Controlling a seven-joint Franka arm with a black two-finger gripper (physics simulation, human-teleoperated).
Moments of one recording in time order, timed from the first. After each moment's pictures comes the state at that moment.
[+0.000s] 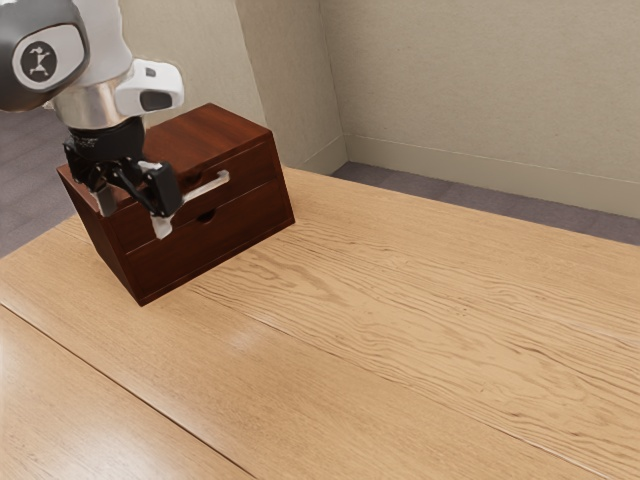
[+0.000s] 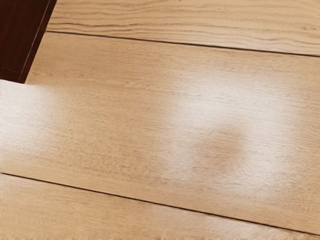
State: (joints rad) arm 0.15 -0.15 0.00 -1.56 0.20 1.44 0.04
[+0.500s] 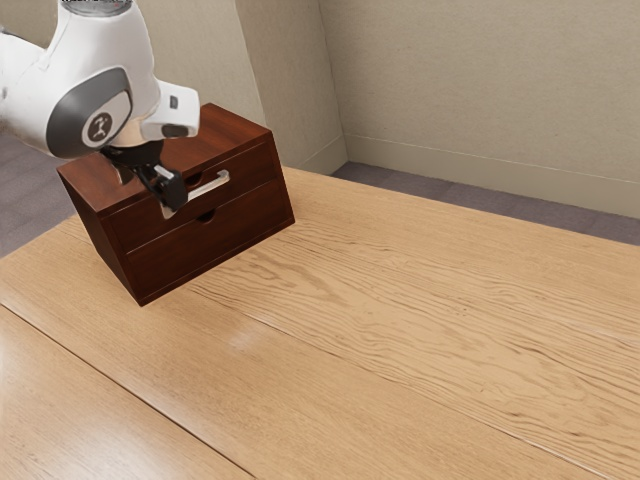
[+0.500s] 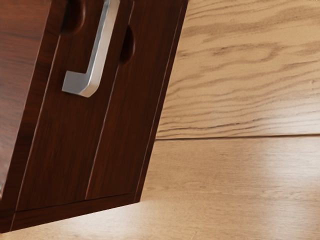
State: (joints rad) arm 0.13 -0.01 0.11 -1.60 0.41 1.83 0.21
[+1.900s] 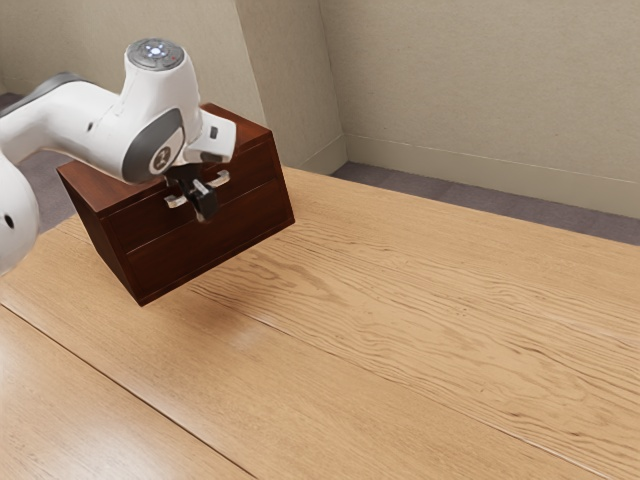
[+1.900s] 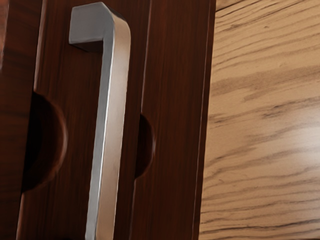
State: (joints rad) arm 0.21 0.31 0.13 -1.41 0.40 2.05 0.40
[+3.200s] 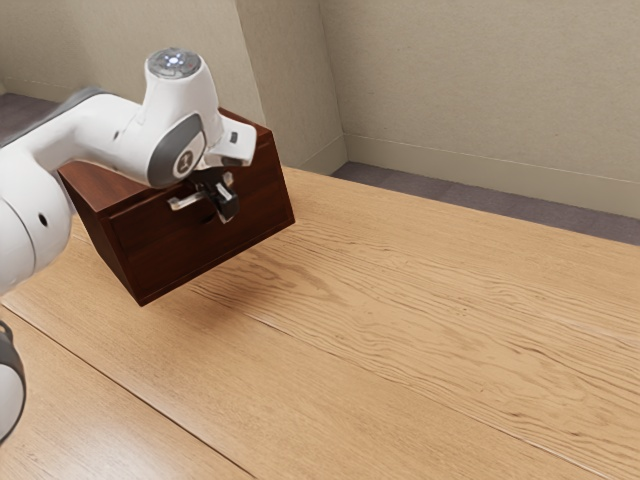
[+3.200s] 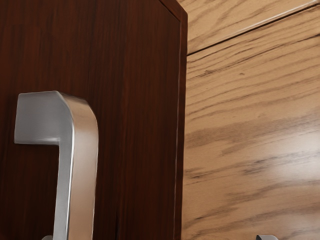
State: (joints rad) arm 0.27 0.43 0.05 -1.30 0.34 2.08 0.45
